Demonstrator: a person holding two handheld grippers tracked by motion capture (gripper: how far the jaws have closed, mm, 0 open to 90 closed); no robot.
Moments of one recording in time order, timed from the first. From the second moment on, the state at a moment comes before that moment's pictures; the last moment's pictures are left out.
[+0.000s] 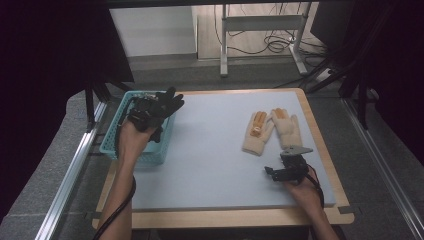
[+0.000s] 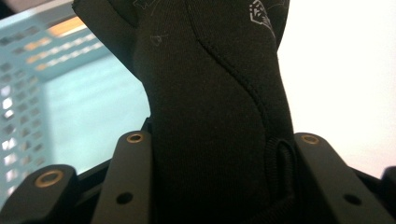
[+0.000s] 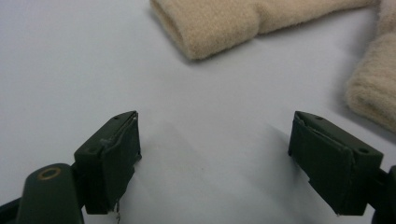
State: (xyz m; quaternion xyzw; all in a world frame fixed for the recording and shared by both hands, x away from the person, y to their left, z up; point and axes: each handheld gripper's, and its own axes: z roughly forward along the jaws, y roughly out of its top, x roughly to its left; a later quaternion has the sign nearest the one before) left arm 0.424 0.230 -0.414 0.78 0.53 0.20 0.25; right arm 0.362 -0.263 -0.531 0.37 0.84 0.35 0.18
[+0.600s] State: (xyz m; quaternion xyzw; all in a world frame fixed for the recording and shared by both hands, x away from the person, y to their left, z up) left arm 0.452 0.302 -0.458 0.74 0.62 0.19 0.18; right arm 0.362 -0.263 -0.531 0.37 0.84 0.35 0.18
